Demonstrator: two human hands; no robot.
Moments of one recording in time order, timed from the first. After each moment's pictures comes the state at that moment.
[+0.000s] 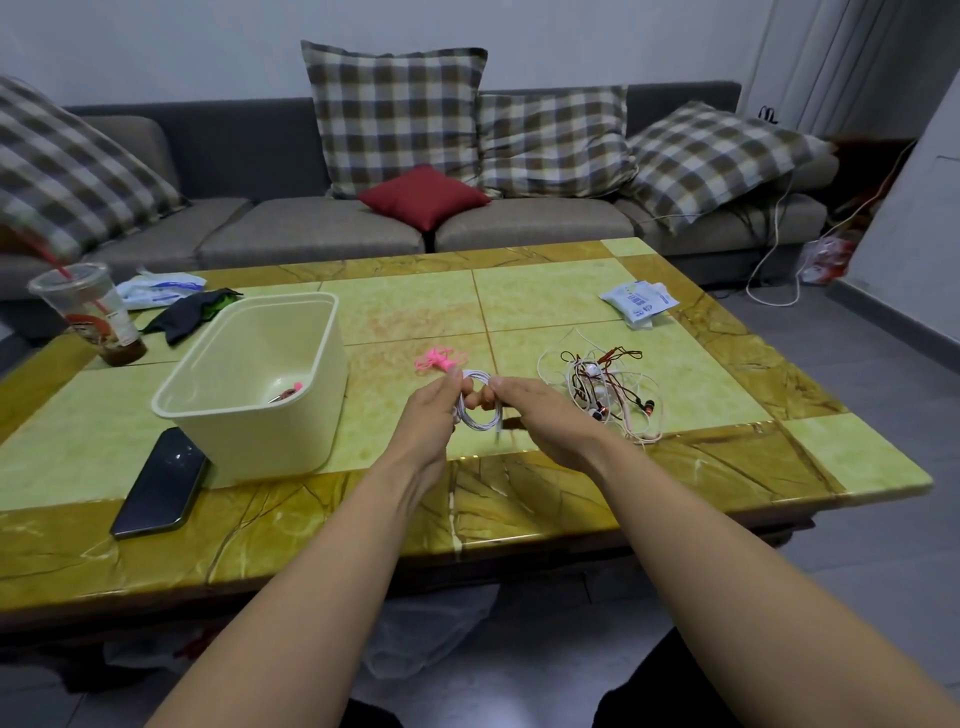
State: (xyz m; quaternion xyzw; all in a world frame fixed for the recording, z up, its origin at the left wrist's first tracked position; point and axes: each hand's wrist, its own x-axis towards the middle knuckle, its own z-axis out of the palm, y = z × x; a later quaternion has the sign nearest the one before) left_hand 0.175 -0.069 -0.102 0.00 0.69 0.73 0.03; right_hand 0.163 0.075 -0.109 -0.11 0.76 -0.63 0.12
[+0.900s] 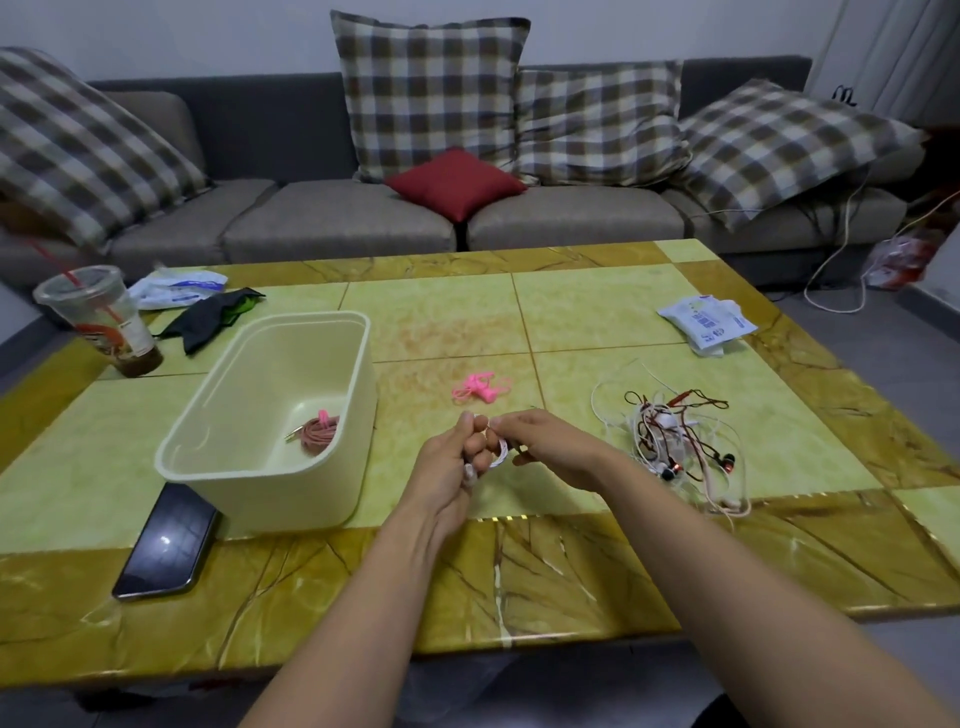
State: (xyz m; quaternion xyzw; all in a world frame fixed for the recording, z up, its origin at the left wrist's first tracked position) left_hand 0.105 -0.101 -0.137 -0.12 0.49 0.86 0.10; right_hand 0.068 0.042 -0.137 -0.10 0.78 -0.57 0.23
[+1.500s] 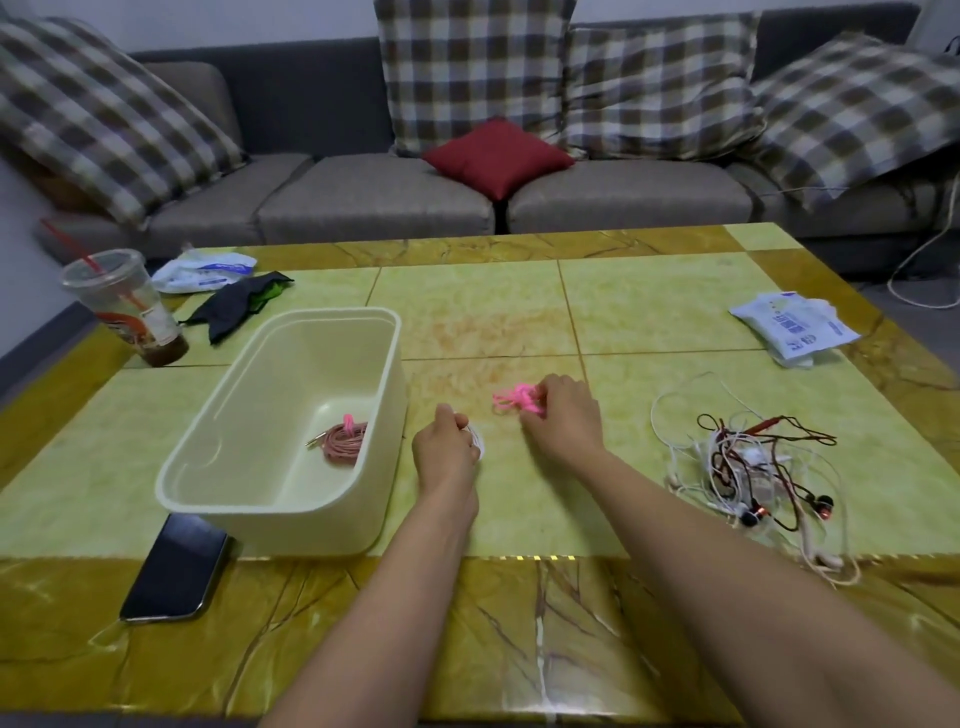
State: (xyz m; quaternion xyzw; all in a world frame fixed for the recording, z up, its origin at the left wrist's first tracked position) left_hand 0.047 -0.116 -0.145 -0.32 0.56 0.76 -0.05; right_hand -0.023 0.008 -0.198 -0.02 0.96 -0.28 -0.07
